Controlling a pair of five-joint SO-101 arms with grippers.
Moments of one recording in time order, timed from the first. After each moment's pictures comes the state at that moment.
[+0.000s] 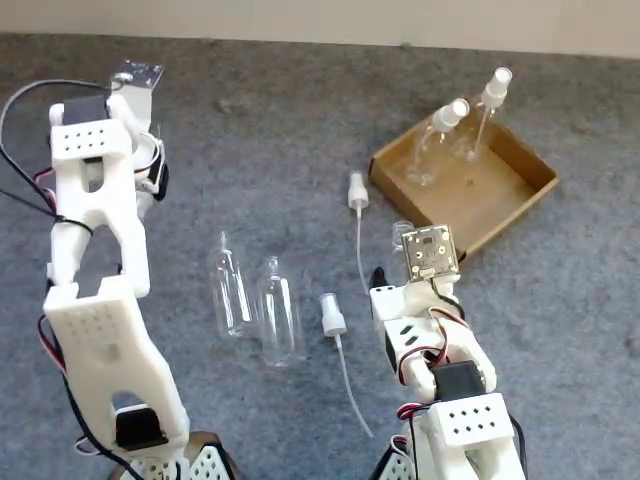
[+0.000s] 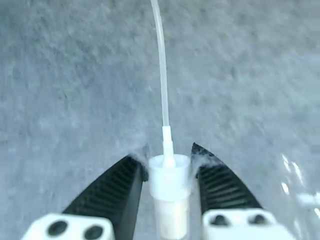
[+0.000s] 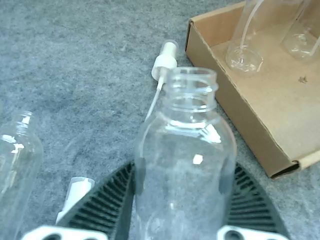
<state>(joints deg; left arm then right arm) -17.7 31.9 -32.6 88.8 -13.6 -15.2 -74.7 84.9 32.6 4.5</state>
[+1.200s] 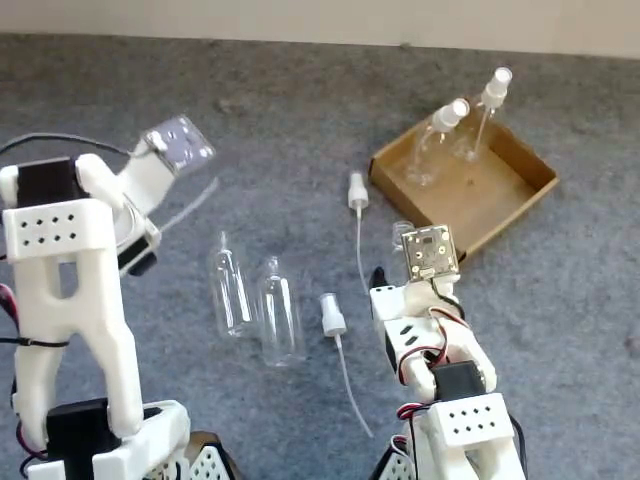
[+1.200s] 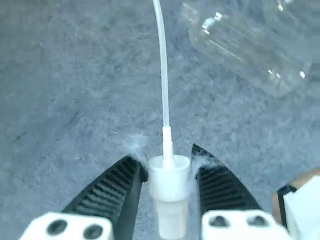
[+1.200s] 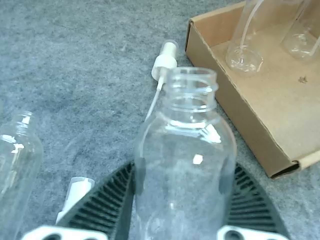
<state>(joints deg) -16.8 -17.8 5.6 99.9 -52.1 -15.2 -74.7 84.9 32.6 4.5</state>
